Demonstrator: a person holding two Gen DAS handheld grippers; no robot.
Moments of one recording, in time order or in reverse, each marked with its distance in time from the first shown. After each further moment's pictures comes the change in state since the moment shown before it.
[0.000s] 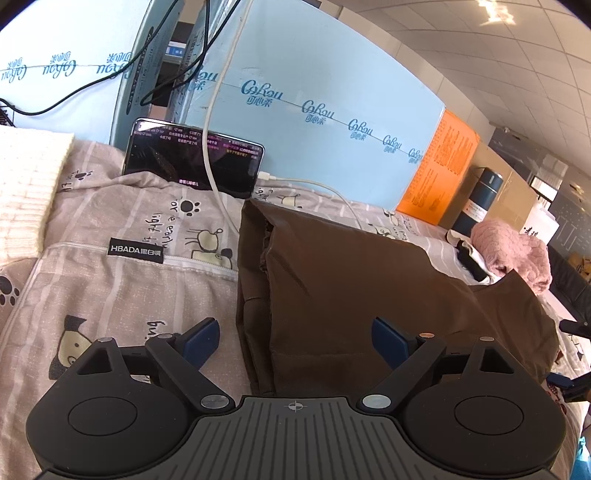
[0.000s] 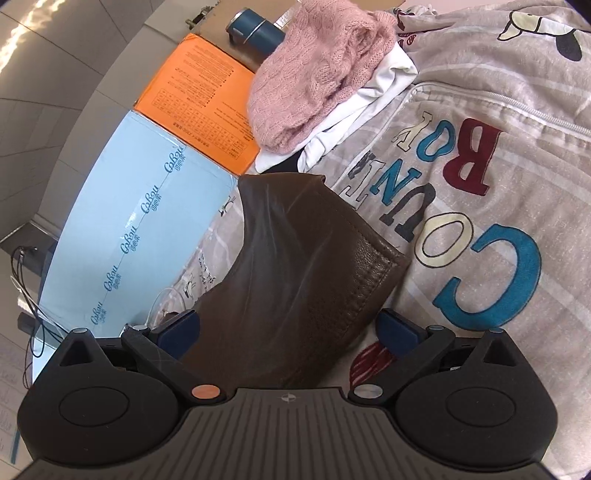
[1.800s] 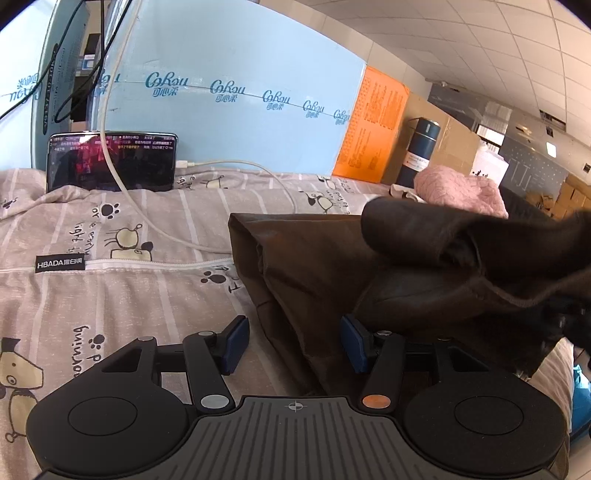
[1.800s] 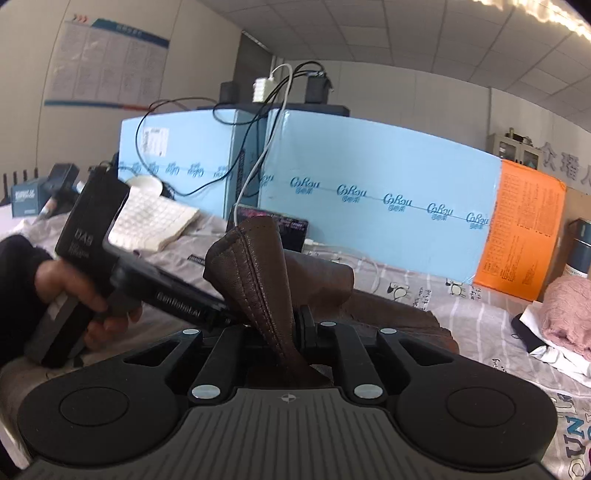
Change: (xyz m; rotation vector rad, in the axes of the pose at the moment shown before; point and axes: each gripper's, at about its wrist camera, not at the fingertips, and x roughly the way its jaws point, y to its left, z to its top) left arm 0.007 -0.032 -0.013 0.188 0.039 -0.109; right arm -0.013 0.158 -0.165 -1.247 -0.039 0.288
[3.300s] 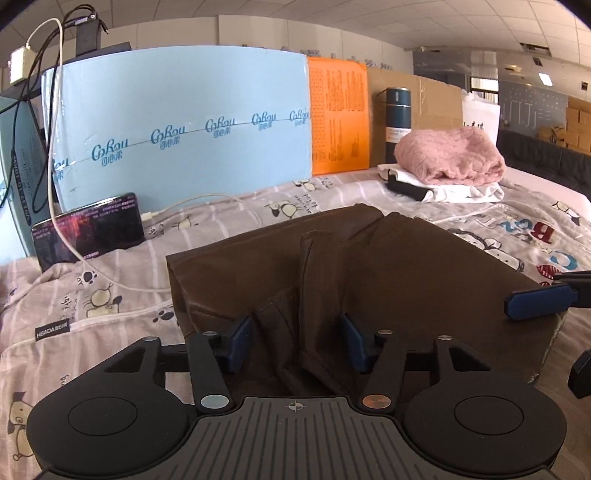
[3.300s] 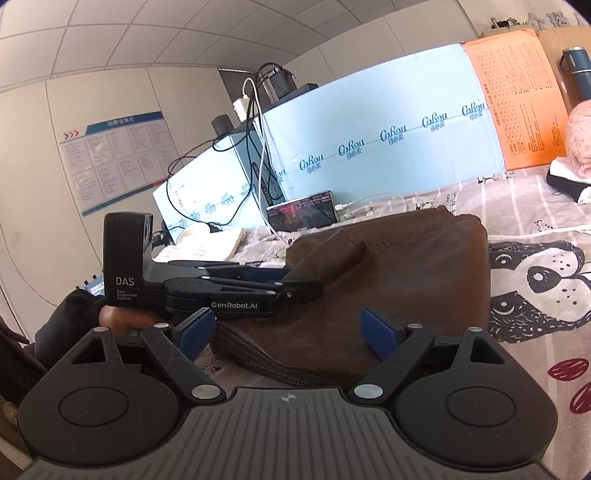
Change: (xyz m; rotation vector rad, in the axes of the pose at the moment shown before) left arm 0.014 -0.085 -0.006 0.264 -0.024 0.158; right arm -0.031 -0.069 -0.062 0.451 -0.025 0.293
